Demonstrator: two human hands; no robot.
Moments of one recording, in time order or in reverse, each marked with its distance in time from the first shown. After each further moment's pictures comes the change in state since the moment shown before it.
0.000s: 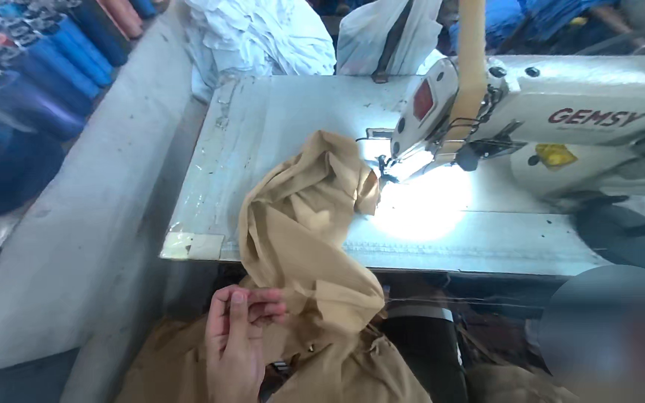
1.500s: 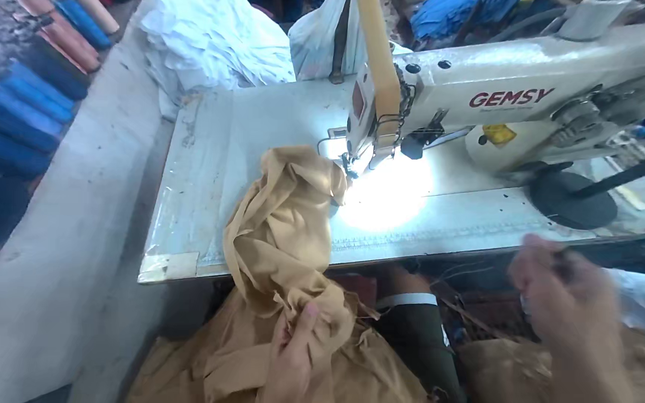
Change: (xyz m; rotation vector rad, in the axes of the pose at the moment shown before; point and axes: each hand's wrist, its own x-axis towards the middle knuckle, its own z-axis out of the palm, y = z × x) left_hand -0.041 -0.037 0.059 0.020 -0.164 -0.357; right_hand -0.035 -0.010 0.081 -0.552 -0.094 -0.196
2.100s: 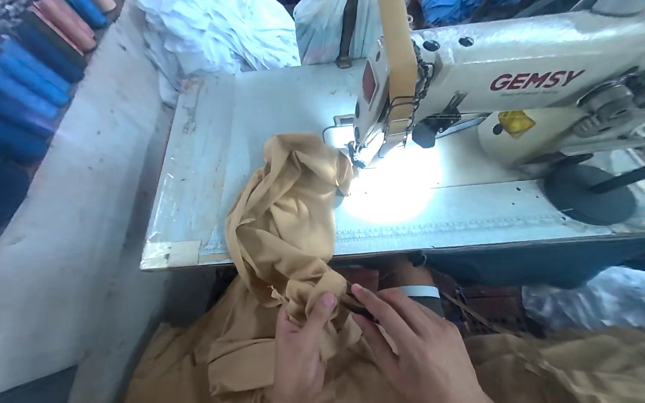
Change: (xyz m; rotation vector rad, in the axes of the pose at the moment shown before) left_hand -0.002 0.012 0.031 -0.173 0.254 -0.081; right_hand -0.092 -0.066 0.101 -0.428 -0.346 -0.566
